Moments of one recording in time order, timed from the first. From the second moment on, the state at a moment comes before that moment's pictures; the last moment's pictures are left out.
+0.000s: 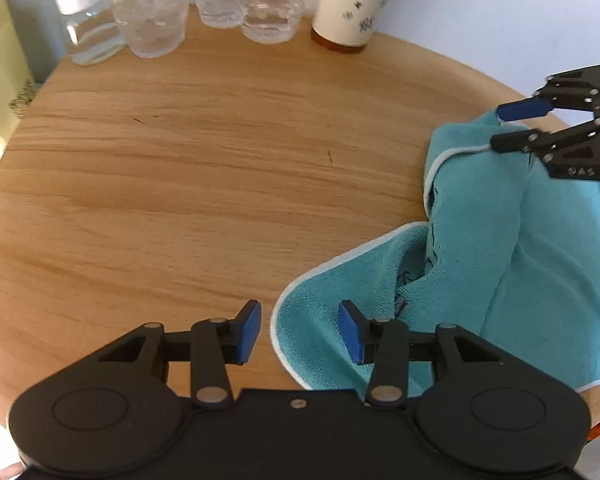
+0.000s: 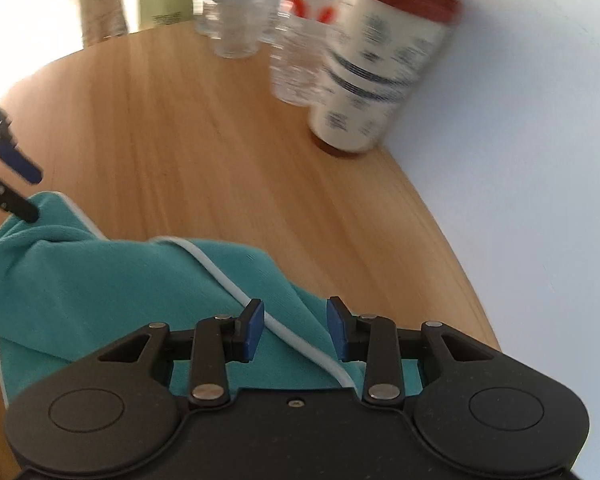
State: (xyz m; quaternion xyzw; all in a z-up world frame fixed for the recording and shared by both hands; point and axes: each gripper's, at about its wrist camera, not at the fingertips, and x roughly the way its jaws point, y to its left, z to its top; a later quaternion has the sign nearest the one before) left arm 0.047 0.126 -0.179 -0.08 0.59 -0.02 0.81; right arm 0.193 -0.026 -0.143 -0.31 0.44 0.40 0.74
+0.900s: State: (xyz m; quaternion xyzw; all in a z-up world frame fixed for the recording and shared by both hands) left arm 0.028 0.124 -0.163 -0.07 0.55 -0.02 0.83; right arm 0.200 -0.029 -0.112 -0.21 0.41 0.37 0.81
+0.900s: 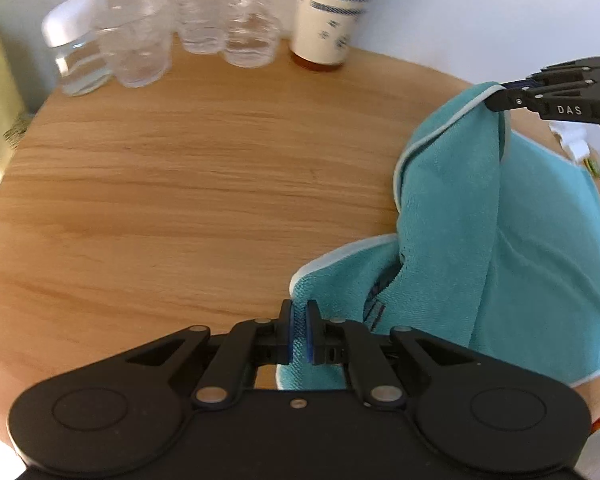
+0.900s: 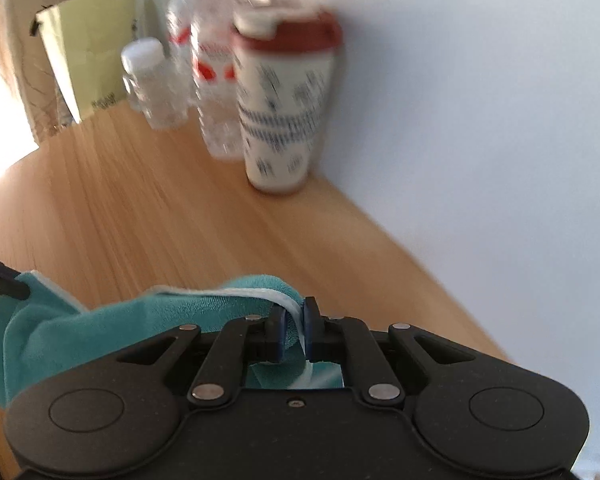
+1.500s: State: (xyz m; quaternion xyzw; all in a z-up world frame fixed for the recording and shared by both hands) left arm -0.033 0.170 -0.113 -0.11 0.46 0.11 0.87; right arm 0.190 0.032 -0.056 -0.18 0.27 0.46 0.83
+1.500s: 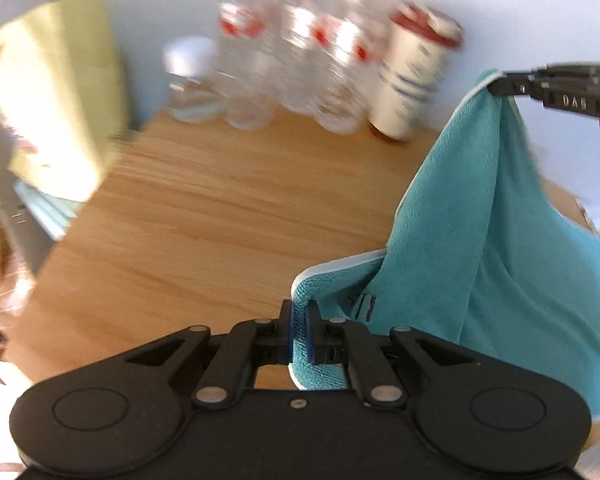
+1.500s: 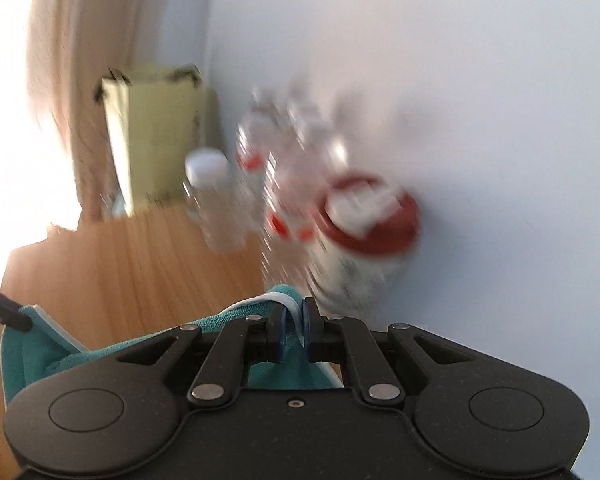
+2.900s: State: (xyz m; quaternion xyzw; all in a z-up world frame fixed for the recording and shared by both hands) left arm 0.074 0.221 -0.192 0.00 0.53 0.08 0.85; right arm 0.164 0.018 -0.100 -0.20 0.38 0.35 0.83
